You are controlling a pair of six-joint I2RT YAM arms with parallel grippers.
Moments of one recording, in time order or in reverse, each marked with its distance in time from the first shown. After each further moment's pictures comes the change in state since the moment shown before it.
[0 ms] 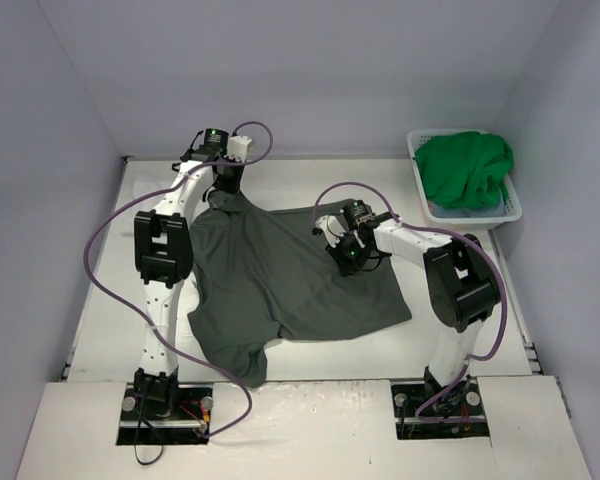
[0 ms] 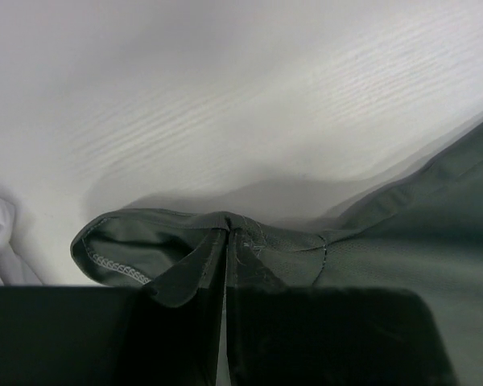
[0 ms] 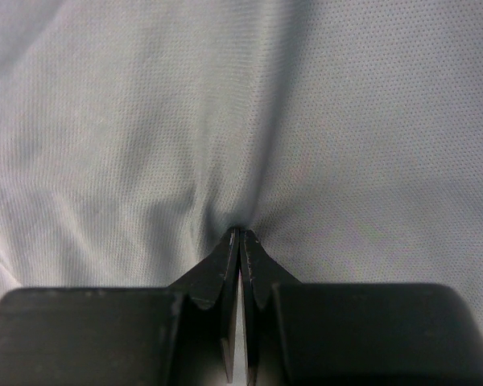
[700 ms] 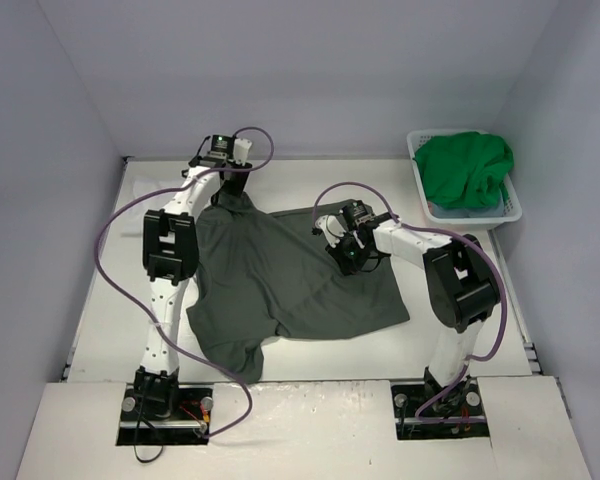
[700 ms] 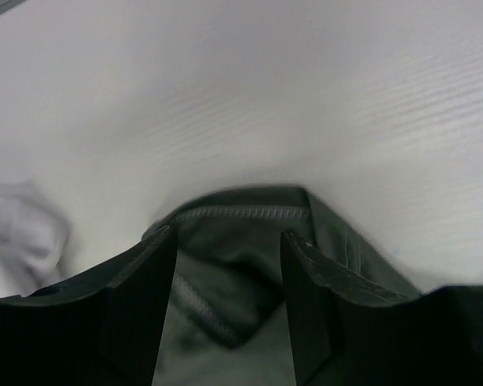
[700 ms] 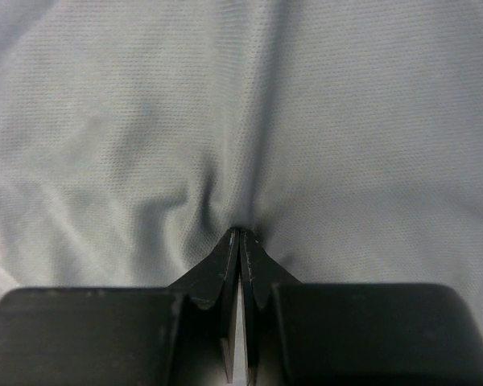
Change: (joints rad) left arm -0.014 0.127 0.071 0.133 -0.205 -0.019; right arm 0.000 0.001 0.000 0.004 0.021 0.001
